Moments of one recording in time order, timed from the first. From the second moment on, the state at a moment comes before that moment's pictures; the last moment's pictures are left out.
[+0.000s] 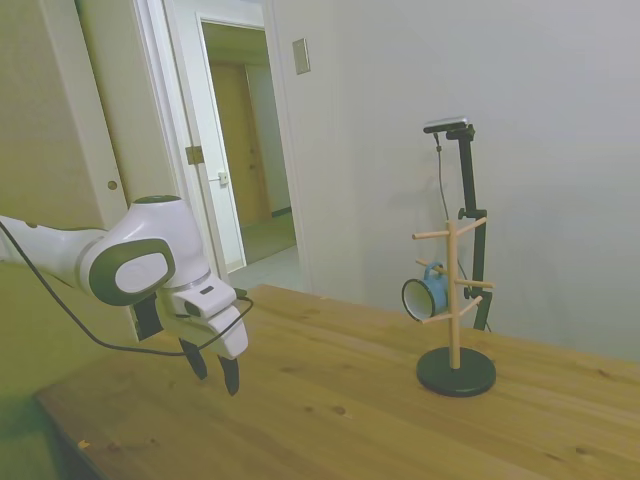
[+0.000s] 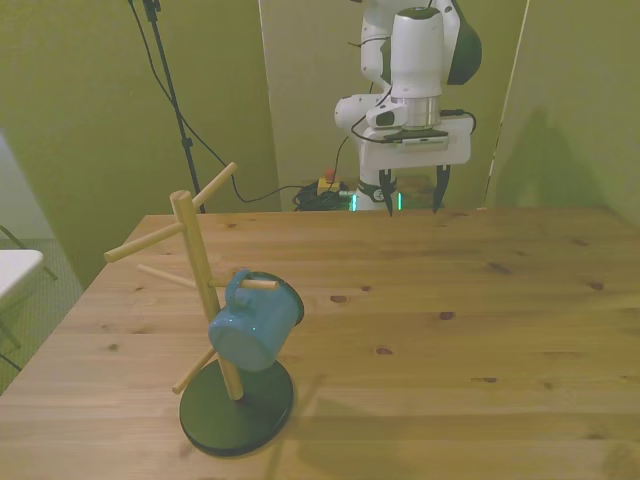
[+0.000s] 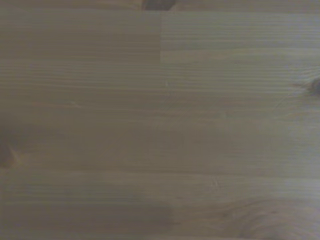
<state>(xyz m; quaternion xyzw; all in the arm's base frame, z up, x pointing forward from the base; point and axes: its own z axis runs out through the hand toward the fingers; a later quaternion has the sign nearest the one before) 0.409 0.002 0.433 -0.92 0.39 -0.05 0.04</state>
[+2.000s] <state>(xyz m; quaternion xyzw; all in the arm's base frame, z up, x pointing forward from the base) 0.652 -0.134 0.465 -0.76 0.53 -0.37 0.07</state>
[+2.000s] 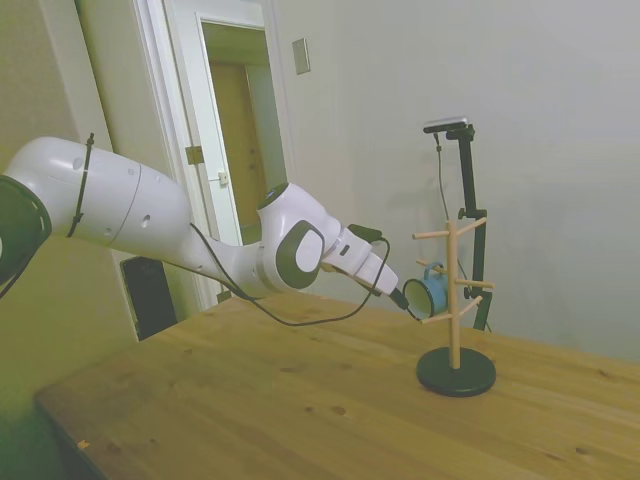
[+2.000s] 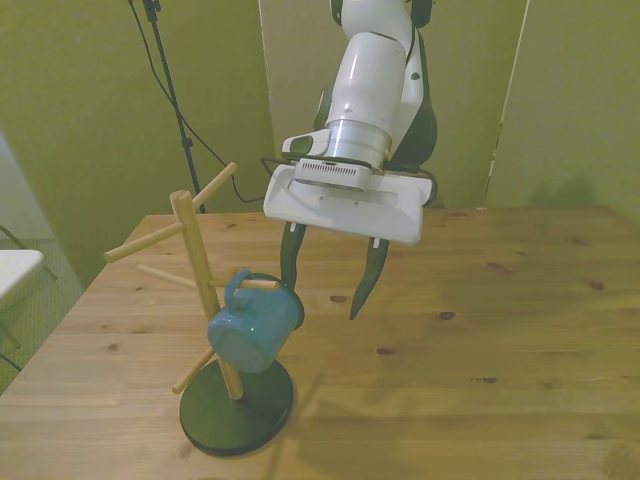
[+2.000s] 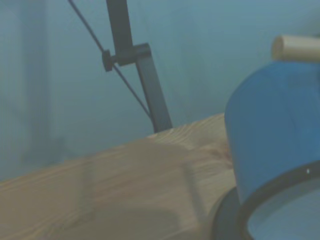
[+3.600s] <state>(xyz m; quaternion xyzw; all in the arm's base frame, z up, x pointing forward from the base) 0.697 -0.153 0.442 -0.71 0.56 -0.41 0.04</state>
